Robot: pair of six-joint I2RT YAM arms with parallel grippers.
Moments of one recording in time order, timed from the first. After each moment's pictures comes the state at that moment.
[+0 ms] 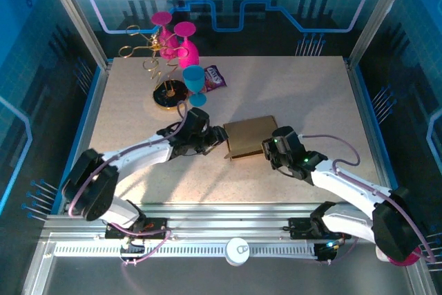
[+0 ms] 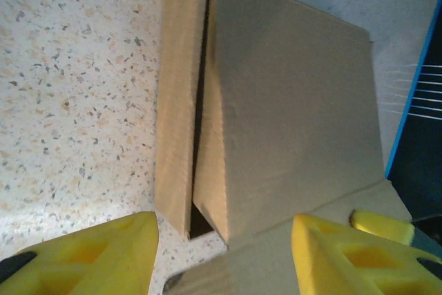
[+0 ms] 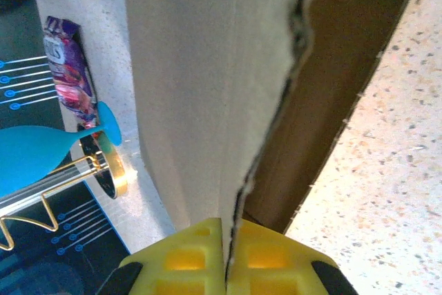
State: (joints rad) left arm -0.62 1.51 0.87 -0.18 0.23 -1.18; right arm 0.59 1.10 0.54 -0.20 0.08 1.73
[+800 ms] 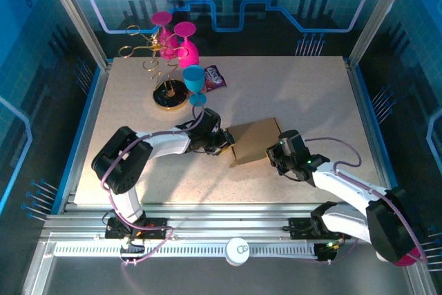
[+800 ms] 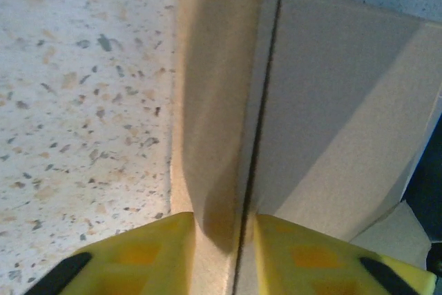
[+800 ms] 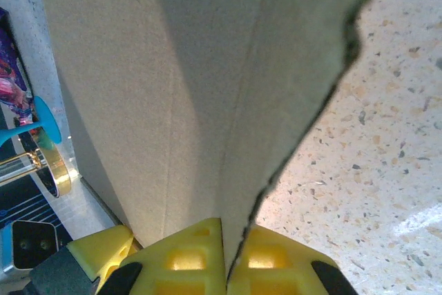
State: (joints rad) left arm -0.61 1.78 0.96 -0.07 0.34 -1.16; right arm 0.49 1.12 0.46 -0.20 -0.04 1.58
